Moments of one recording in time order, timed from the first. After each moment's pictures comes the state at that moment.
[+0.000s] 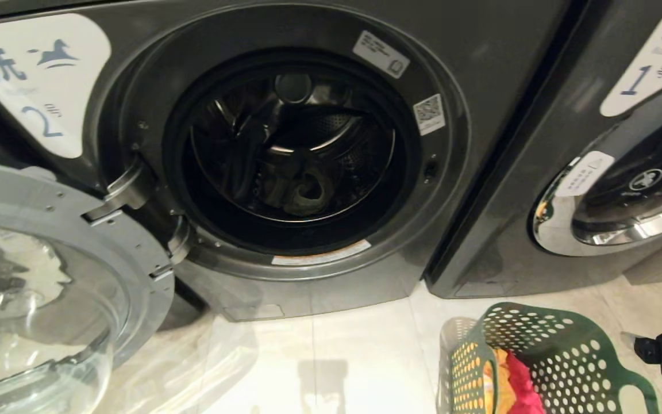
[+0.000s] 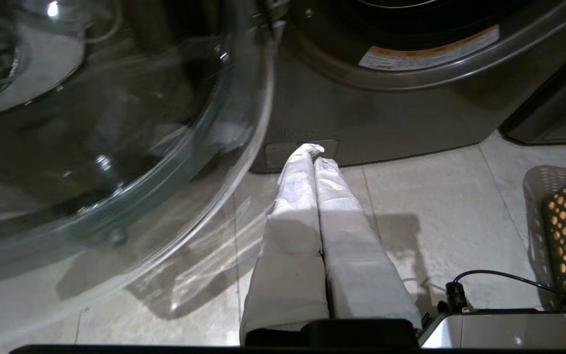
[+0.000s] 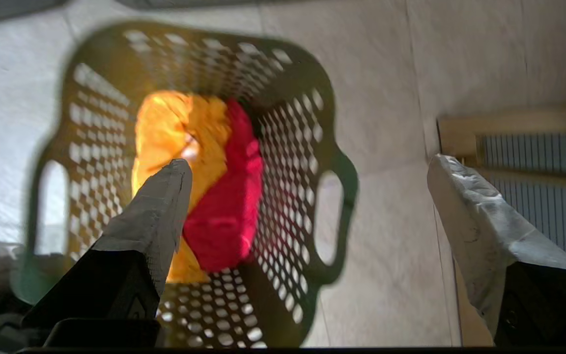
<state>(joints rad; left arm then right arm) 0.00 0.00 0.00 0.00 0.00 0.01 -0.25 1.28 -0.32 -0.43 -0.11 -0.17</state>
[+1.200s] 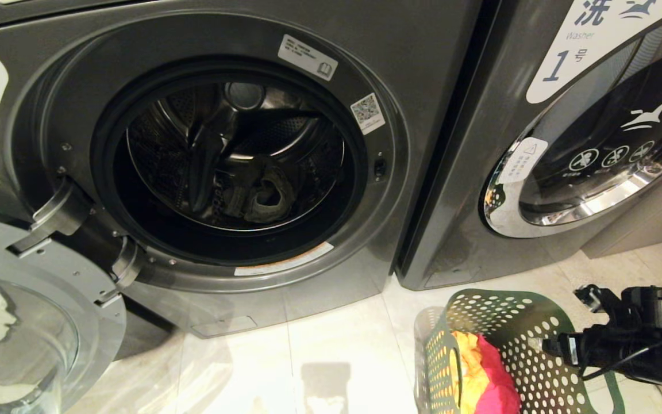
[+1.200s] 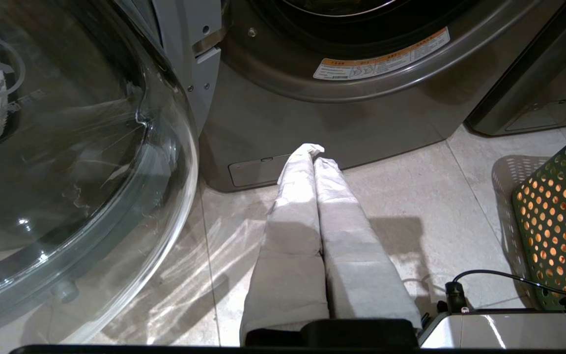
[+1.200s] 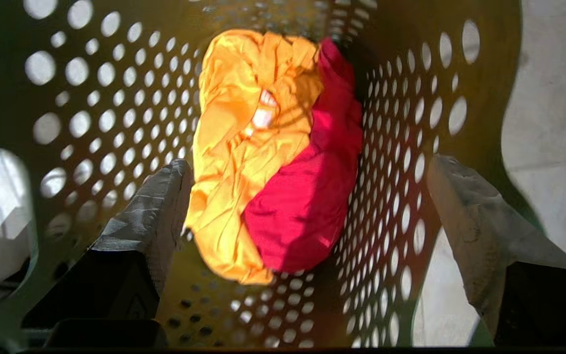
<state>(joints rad) 0.00 0.00 0.00 0.00 0.00 0.01 -0.29 2.11 -0.48 -0.88 0.30 -0.17</state>
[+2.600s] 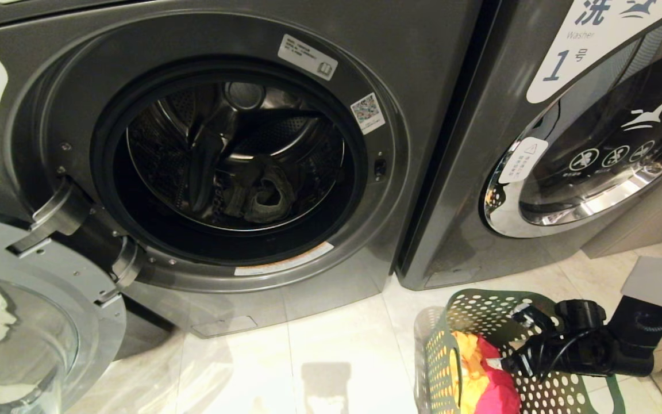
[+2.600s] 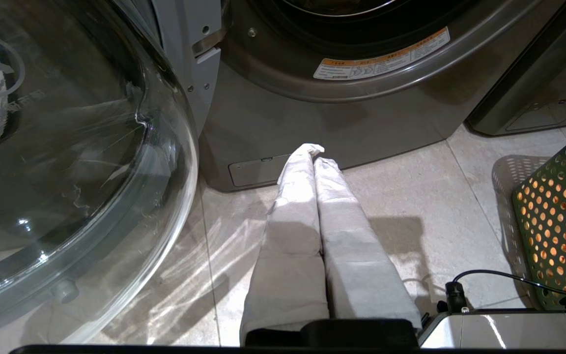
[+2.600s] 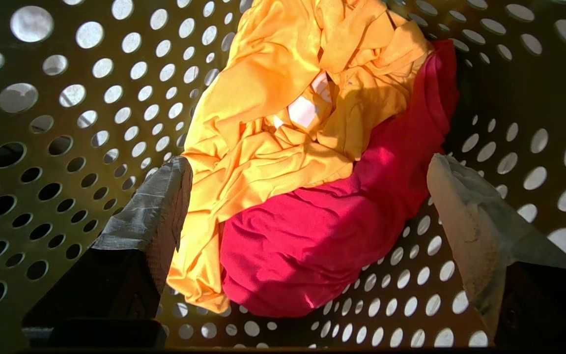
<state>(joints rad) 0.00 0.00 0.00 0.00 0.00 0.01 -0.25 2.57 -0.91 -0.70 0.51 -0.54</state>
